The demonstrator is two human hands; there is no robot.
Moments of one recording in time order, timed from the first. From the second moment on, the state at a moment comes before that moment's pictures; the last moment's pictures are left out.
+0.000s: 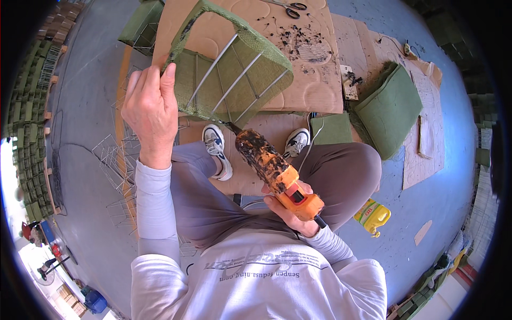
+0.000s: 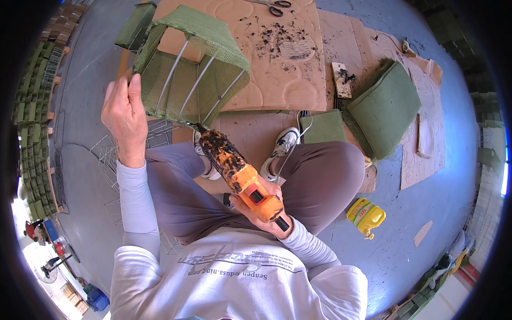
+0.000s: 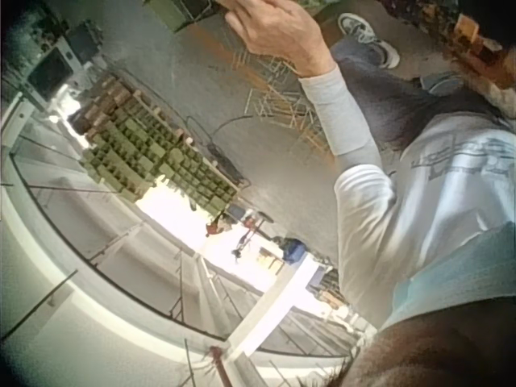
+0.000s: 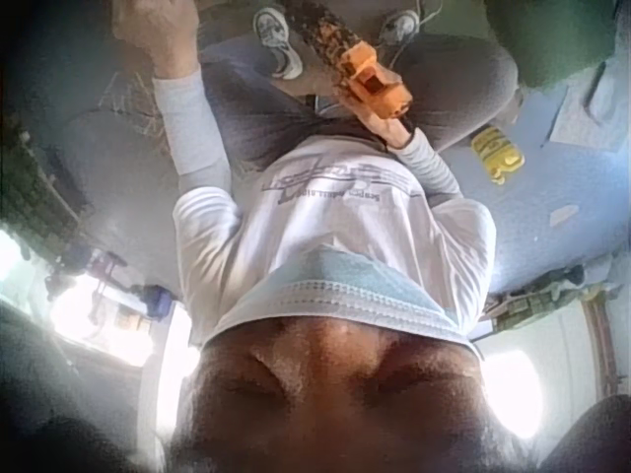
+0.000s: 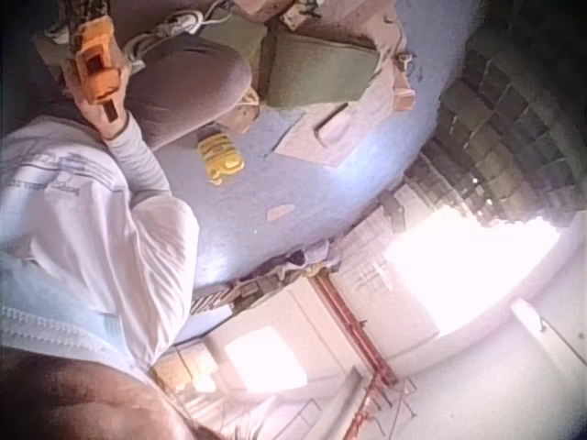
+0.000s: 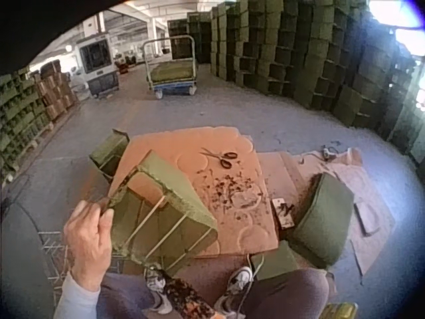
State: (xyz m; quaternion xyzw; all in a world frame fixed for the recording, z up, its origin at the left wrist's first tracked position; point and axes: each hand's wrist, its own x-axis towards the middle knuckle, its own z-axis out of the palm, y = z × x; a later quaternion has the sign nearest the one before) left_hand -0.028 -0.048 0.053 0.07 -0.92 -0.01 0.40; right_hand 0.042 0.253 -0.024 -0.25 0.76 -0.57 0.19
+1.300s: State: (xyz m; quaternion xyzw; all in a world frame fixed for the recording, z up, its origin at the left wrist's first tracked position) left_hand -0.033 -0.036 0.059 0.06 -0.91 0.00 0.41; right_hand 0.039 0.264 -0.014 -0.14 0.65 -0.70 0.27
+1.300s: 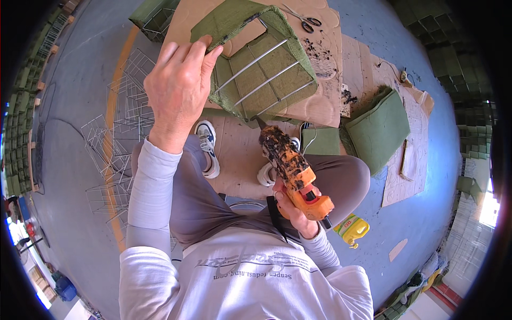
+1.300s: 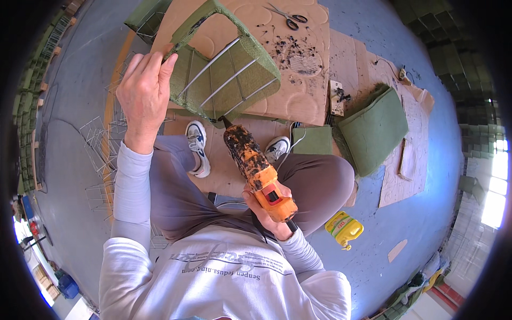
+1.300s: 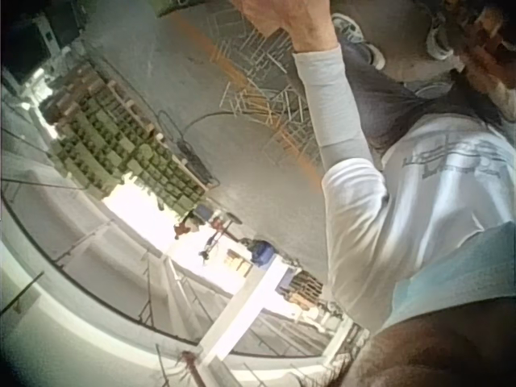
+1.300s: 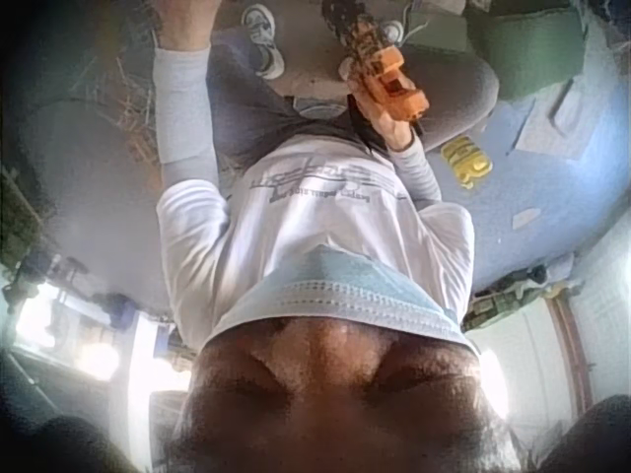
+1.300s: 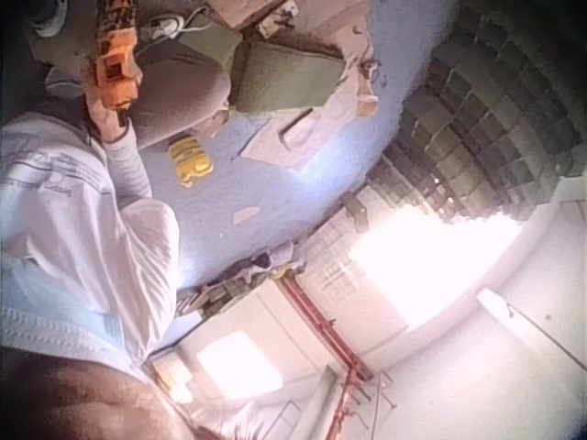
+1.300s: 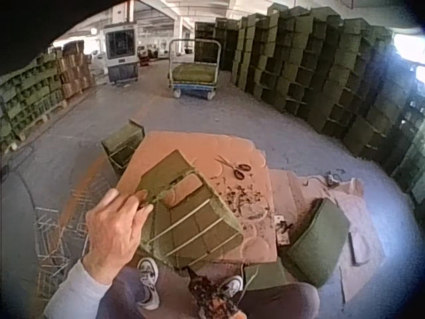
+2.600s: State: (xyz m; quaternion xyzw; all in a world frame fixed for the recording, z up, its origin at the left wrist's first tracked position) left_hand -0.036 -0.039 0.058 0.04 -0.90 -0.01 0.43; right_hand 0.019 0.271 -0.014 -0.14 0.71 -0.67 0.17
